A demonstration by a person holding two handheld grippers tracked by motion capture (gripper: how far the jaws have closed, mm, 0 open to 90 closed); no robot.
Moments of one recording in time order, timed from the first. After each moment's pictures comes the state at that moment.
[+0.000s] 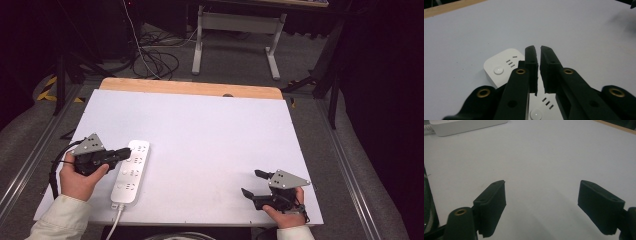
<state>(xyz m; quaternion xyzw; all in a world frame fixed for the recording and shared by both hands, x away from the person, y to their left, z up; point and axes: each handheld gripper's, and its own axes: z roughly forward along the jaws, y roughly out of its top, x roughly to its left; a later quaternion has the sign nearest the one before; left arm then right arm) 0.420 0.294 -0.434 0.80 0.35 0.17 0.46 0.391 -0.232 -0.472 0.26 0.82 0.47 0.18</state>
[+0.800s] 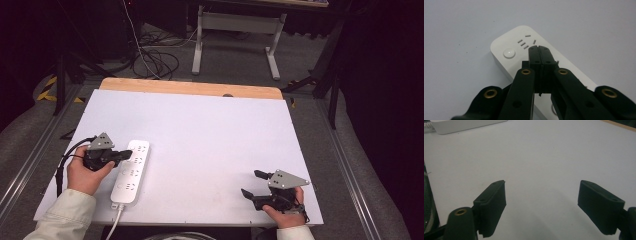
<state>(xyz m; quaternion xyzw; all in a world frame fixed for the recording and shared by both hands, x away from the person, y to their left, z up) 0.443 0.291 -0.452 0.84 0.36 0.16 0.38 0.392 -0.231 -0.473 0.26 0.82 0.47 0.18</state>
